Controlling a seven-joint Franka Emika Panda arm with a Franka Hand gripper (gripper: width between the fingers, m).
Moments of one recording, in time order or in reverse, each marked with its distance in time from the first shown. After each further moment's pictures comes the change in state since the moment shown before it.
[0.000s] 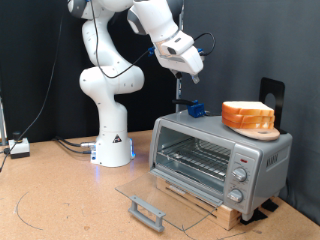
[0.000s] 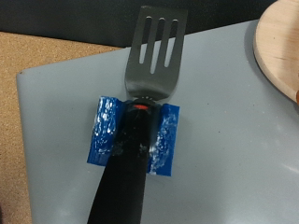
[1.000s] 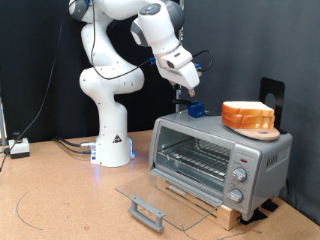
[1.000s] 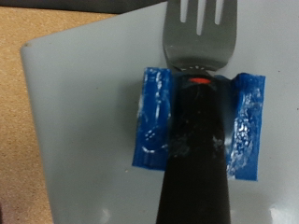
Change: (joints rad) arm -0.001 -0.082 0.127 -0.143 0.029 0.074 0.076
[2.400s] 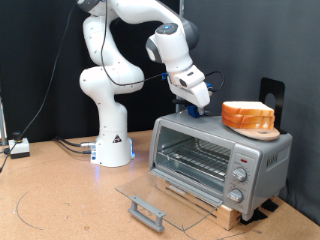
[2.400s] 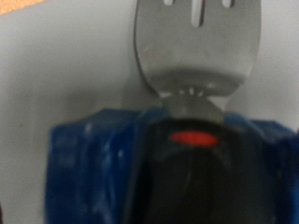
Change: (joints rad) arm 0.003 0.173 0.192 -0.025 0.142 0.194 -0.011
